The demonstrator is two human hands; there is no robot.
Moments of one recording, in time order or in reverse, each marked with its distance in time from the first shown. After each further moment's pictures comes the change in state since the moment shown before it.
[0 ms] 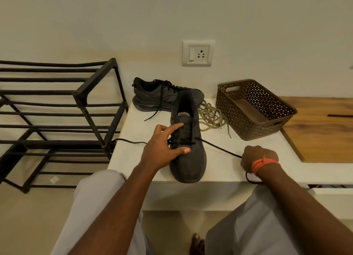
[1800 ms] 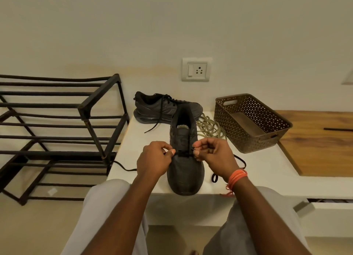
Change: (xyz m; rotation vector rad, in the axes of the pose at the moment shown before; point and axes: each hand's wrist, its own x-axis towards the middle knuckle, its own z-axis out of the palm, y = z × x) left_hand -0.009 0.028 -0.011 0.101 0.175 -0.294; right_hand -0.034 -0.073 -0.037 1.465 0.071 -0.492
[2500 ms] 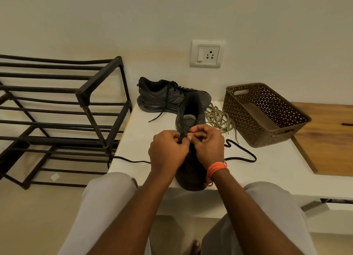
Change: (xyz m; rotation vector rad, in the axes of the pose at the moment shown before) left_hand -0.004 0.015 0.015 -0.070 0.188 0.037; right_hand 0.027 0.012 0.055 -0.045 0.273 0.001
